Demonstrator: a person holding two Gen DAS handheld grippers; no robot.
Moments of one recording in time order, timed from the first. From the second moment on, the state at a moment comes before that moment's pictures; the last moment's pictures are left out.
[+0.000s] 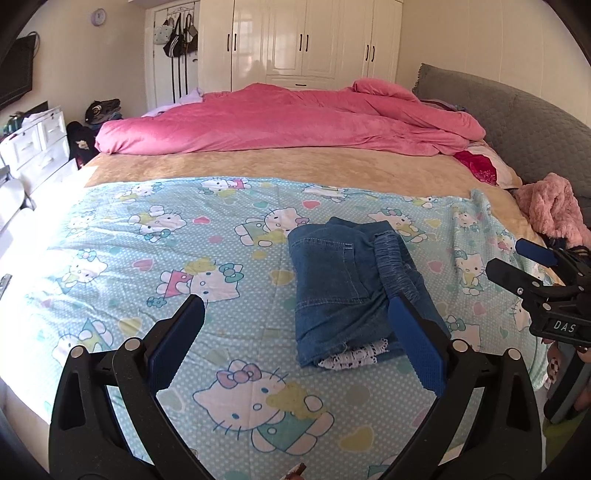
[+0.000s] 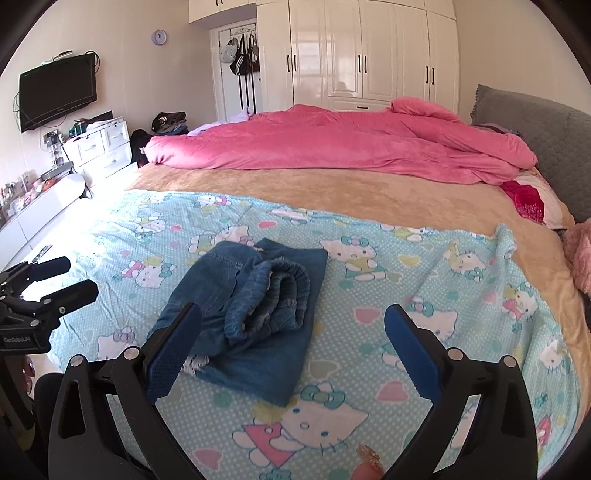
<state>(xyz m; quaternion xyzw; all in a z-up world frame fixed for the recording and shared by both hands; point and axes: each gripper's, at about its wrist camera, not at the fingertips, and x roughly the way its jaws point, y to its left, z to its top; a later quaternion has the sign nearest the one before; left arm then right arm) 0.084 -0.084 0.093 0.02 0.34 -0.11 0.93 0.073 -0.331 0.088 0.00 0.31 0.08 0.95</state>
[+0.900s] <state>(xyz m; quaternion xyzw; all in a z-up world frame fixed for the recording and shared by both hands) 0.045 -0.088 0.019 0.03 0.41 -0.10 0.90 0.037 -0.324 0.017 0.01 0.38 0.07 0.92</state>
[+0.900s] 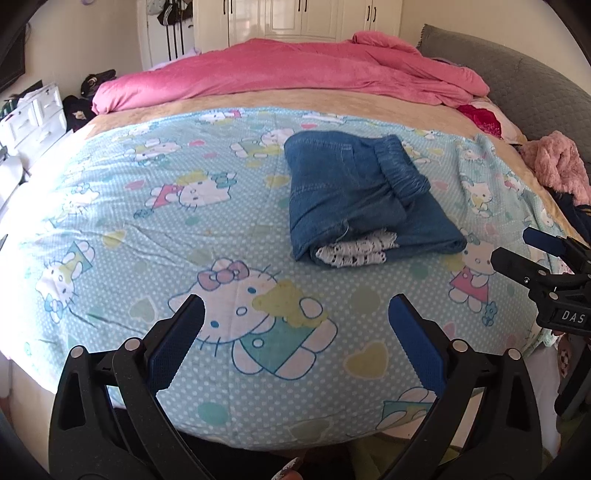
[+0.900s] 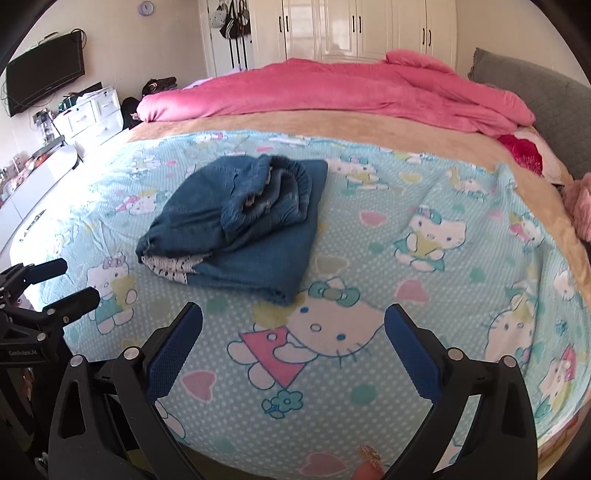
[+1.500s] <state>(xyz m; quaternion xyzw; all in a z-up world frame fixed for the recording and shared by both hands) 0.047 -0.080 0.013 0.03 0.42 -0.09 0.90 0.035 -0.322 0.017 0.01 0.38 0.06 0.93</state>
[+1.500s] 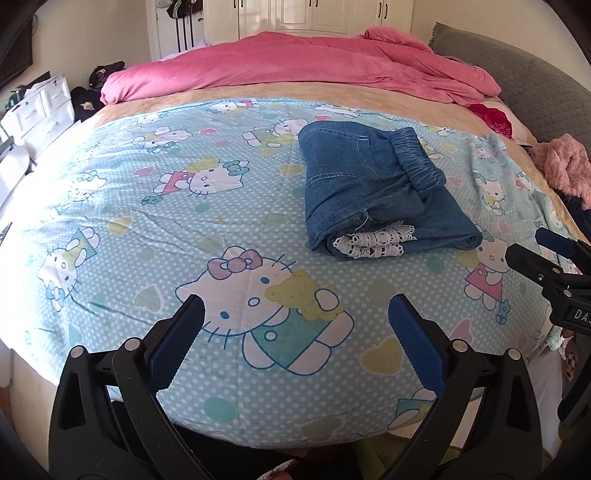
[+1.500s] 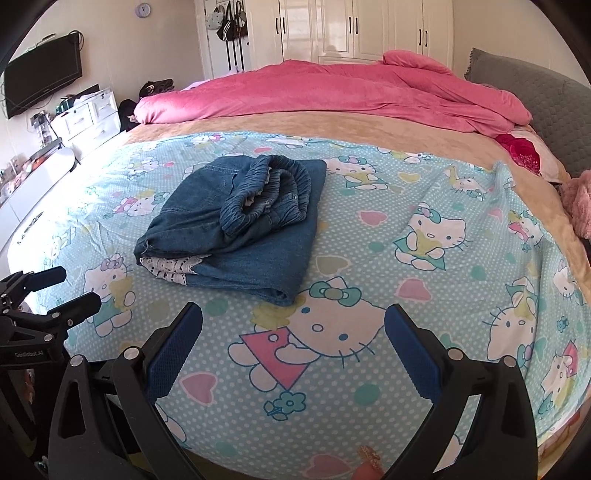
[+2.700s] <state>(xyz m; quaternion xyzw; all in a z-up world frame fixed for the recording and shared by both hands) 0.047 -0.077 0.013 0.02 0.40 -0.09 0.91 0.029 -0.315 0.011 0.01 0.35 0.06 0.93</state>
